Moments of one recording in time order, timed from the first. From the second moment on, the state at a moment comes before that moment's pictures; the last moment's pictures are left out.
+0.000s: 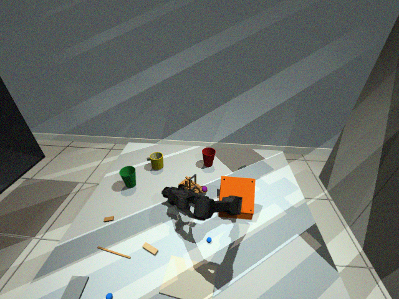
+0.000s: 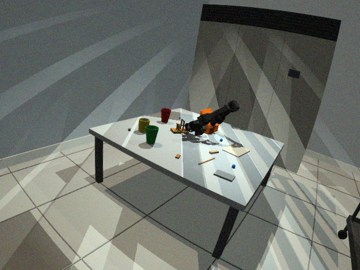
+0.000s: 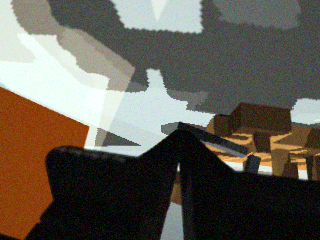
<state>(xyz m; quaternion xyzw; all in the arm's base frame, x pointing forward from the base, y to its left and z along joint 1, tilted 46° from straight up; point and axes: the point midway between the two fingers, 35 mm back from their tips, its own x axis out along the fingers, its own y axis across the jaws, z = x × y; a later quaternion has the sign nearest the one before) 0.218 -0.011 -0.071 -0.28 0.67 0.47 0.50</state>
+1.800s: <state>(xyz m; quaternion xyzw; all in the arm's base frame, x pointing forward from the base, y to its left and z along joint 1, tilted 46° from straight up) 0.384 -0.182 -0.017 0.06 0.67 0.12 0.73</state>
